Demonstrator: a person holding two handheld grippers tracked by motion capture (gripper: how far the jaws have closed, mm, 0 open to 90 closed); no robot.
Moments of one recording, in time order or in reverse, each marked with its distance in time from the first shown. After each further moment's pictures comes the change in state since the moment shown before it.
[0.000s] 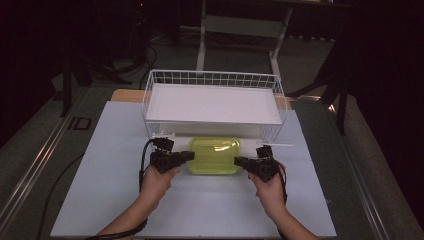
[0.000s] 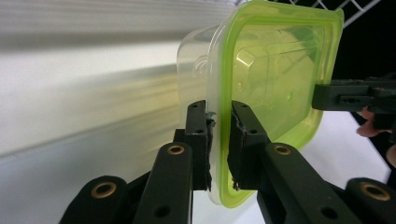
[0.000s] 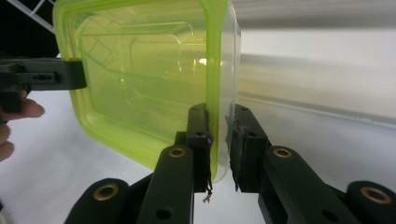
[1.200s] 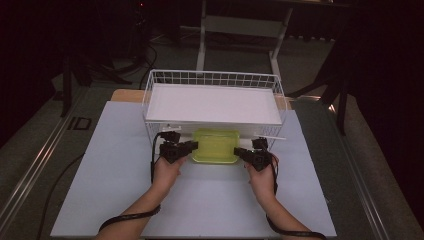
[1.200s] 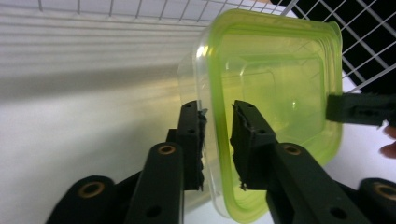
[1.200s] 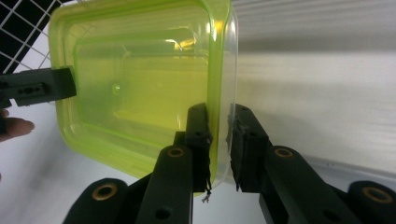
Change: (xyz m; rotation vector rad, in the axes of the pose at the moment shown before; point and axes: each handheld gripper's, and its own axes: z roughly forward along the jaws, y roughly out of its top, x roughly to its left) left arm 0.024 0.011 0.051 -0.073 0.080 0.014; right arm -0.027 0.015 0.042 -0.057 -0.093 0.049
